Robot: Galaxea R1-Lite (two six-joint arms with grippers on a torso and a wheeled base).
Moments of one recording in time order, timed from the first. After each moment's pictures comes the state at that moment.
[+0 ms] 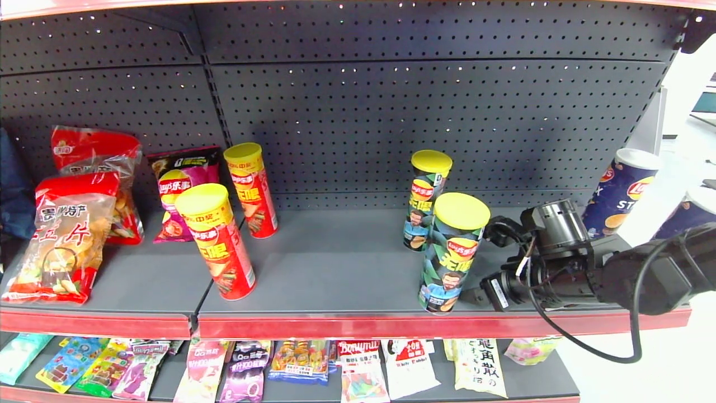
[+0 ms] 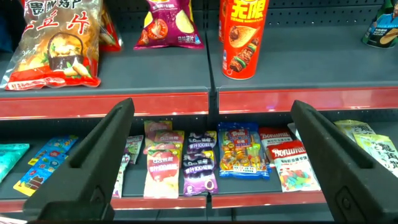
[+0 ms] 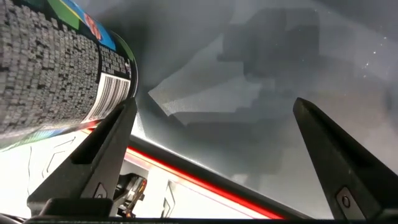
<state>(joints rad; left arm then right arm) 0.01 0.01 0.00 0.01 -0.03 0.02 0.32 1.87 -0.81 -0.22 0.02 -0.13</state>
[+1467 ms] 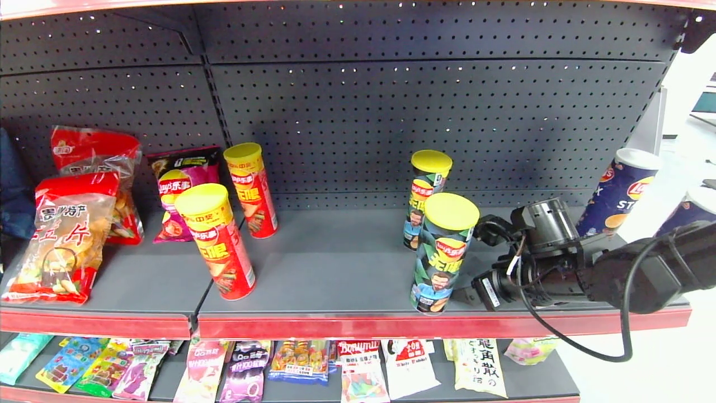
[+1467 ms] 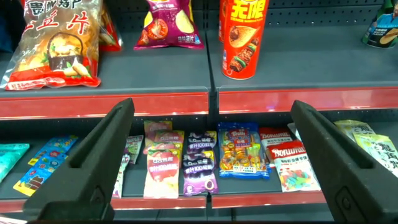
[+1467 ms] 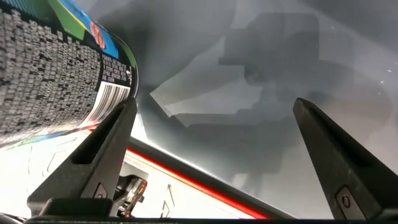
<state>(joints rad) 0.01 0.01 0.00 0.01 -0.03 0.02 0.36 1.88 -0.83 -0.22 0.02 -0.13</state>
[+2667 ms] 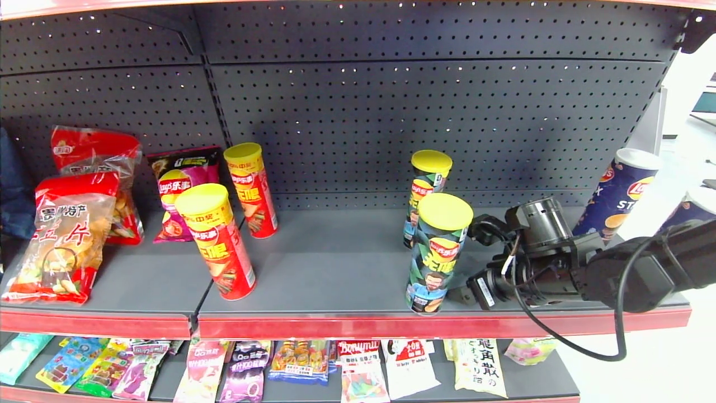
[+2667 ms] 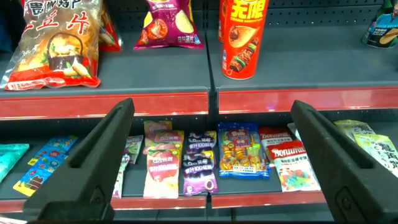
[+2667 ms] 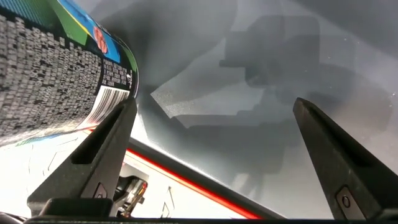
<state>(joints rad) 0.01 0.01 0.00 0.01 -0.03 0.02 0.37 1.89 -0.85 -0.22 0.02 -0.13</state>
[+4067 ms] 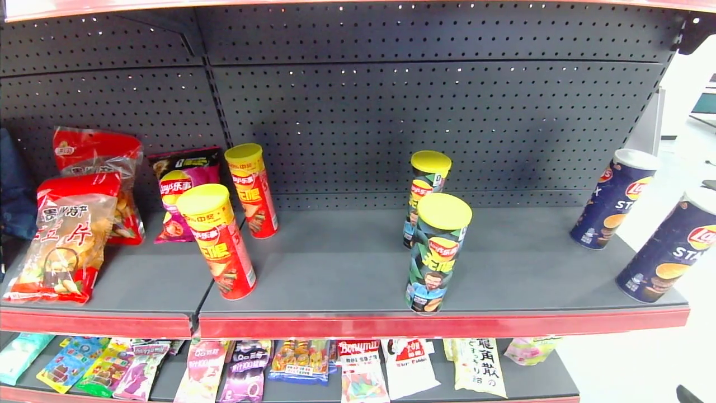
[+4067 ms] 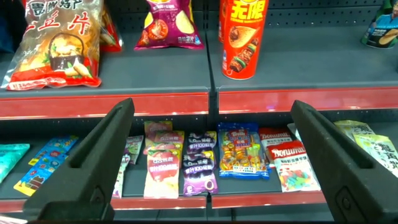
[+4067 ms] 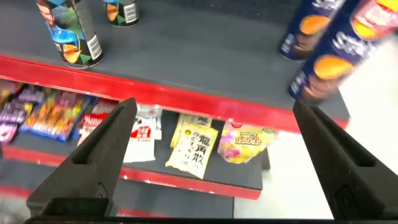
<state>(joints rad) 0.01 0.01 0.00 0.01 -0.03 0.02 0.00 0.34 -0.07 -0.16 0.08 -0.16</state>
